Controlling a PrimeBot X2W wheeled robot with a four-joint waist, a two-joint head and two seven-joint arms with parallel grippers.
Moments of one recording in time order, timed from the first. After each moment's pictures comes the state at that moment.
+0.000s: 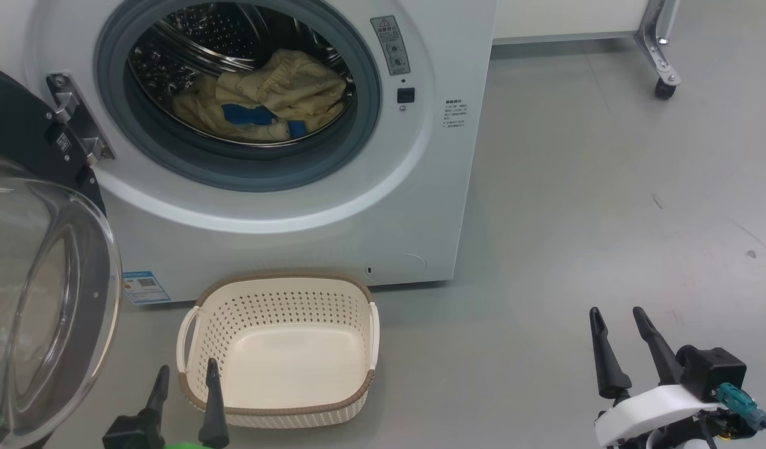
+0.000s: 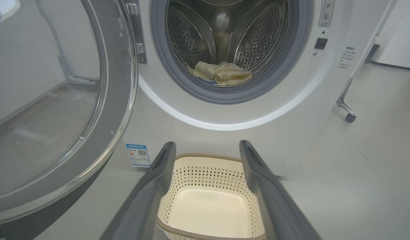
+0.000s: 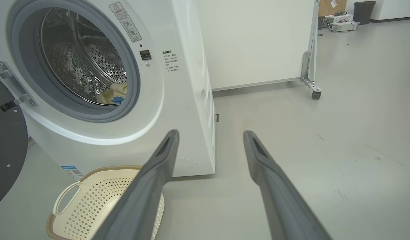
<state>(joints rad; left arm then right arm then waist) 0.01 0.03 -0.20 0.24 -0.24 0.09 -0.25 0.05 -0.12 0.14 0.21 0.35 0.12 -0.26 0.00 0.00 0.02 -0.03</state>
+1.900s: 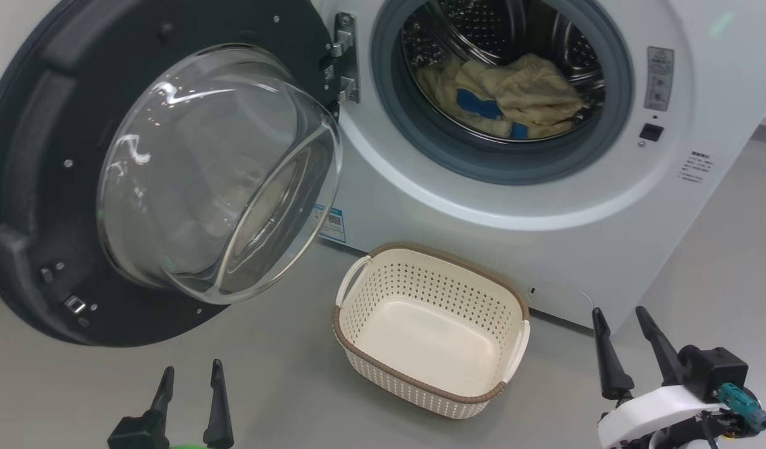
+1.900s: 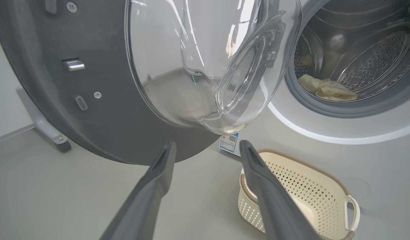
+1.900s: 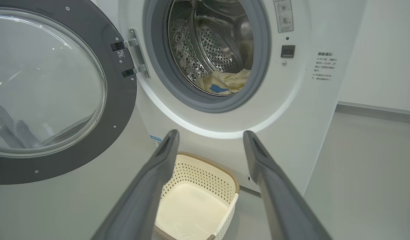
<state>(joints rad) 0.01 0.04 -0.23 0.24 -0.25 0.11 -0.25 0.06 -0.14 0.15 0.20 0.35 0.12 -0.26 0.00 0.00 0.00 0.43</state>
